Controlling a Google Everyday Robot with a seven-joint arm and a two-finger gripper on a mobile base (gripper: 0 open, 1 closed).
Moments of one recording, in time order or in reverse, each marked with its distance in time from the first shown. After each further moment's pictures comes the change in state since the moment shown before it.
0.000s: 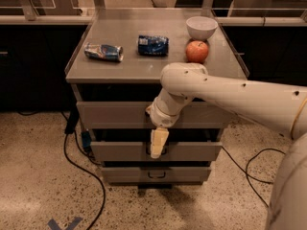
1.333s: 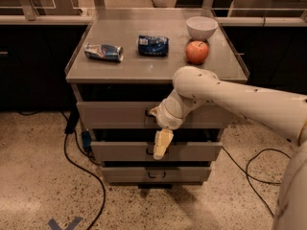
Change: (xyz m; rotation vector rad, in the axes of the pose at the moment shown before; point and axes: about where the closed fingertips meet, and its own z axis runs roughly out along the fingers) arm 0.014 0.002 0.005 -0.011 -0.107 0.039
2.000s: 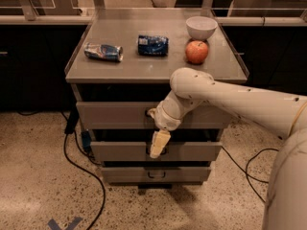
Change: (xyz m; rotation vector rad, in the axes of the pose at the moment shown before) arm -0.002 0.000 0.016 -0.041 -0.007 0.001
